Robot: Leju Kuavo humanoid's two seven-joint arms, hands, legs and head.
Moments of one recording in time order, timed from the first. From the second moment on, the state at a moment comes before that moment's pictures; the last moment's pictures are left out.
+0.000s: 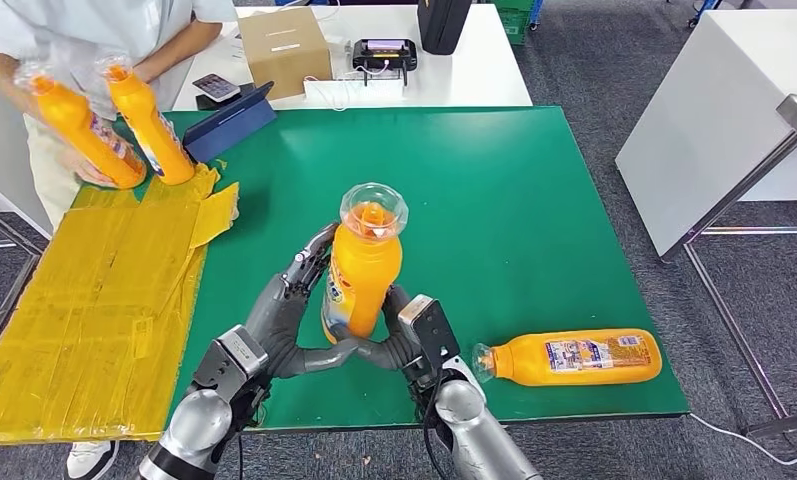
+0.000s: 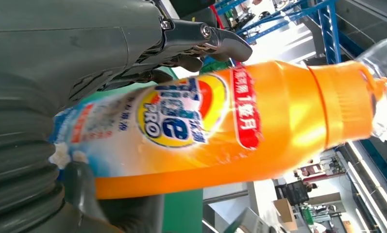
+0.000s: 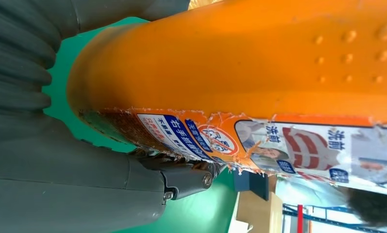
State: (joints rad) left arm -0.18 -0.01 -0.50 -1.57 -0.17 0.00 -0.33; right arm -0.25 0.23 0.44 -1.09 0.00 0.10 -0.40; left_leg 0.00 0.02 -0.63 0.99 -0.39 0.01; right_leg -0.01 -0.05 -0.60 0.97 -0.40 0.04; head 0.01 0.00
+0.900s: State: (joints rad) left arm -0.25 0.00 -0.55 -1.50 -0.30 0.19 -0.32; right arm -0.32 0.24 0.67 -0.89 0.15 -0.03 -0.41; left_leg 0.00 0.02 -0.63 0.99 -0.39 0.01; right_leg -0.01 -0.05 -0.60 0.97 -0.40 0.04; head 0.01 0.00
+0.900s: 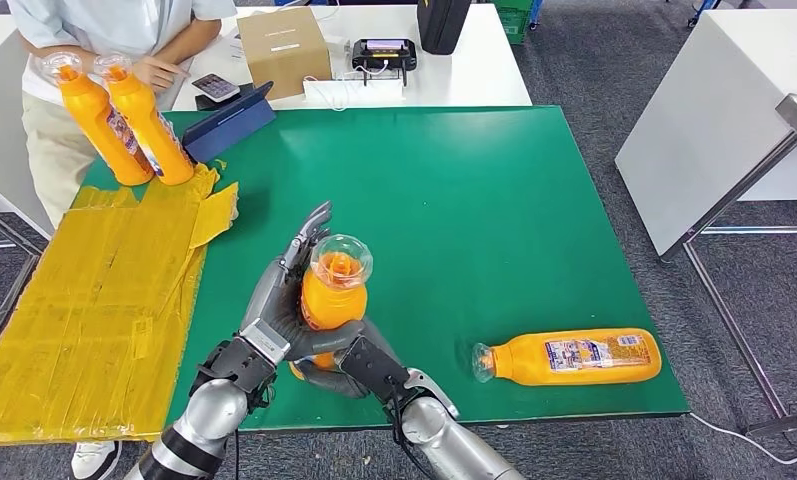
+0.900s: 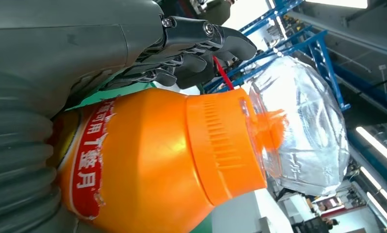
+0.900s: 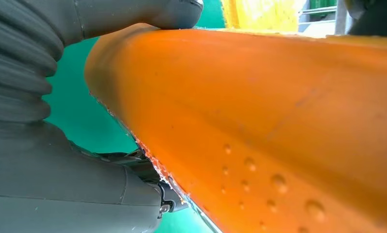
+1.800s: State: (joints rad) left arm -0.29 0.00 -0.54 -1.44 -0.34 0.11 -0.27; right arm -0.29 0.22 0.68 -0.89 0.21 -0.15 -0.41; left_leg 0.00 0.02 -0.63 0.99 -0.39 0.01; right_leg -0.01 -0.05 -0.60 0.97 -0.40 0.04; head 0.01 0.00
